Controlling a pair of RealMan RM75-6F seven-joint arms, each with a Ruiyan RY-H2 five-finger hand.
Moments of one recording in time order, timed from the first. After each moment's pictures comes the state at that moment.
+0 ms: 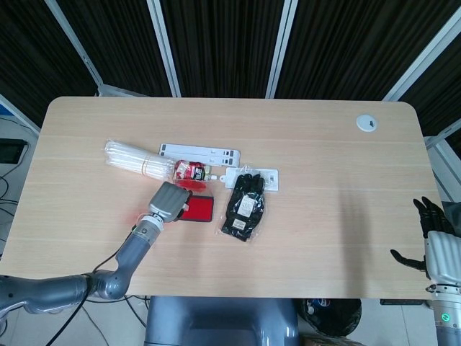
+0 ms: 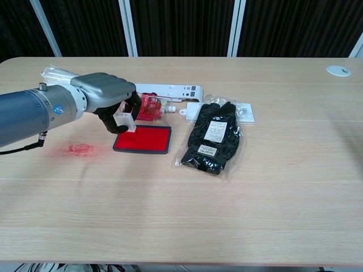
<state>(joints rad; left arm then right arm) -0.88 -1.67 -0.19 -1.41 0.85 0.88 0.80 0.07 -1.13 0.14 -1.67 -1.34 1.45 0.02</state>
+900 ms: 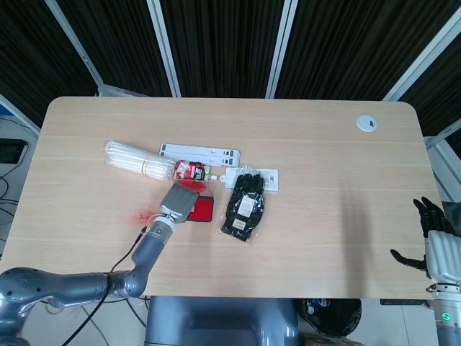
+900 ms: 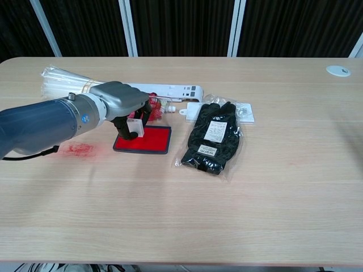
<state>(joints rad) -0.97 -1.76 -0.16 -1.33 0.67 0.91 0.91 0.07 -1.13 0.14 -1.67 -1.33 1.44 0.04</state>
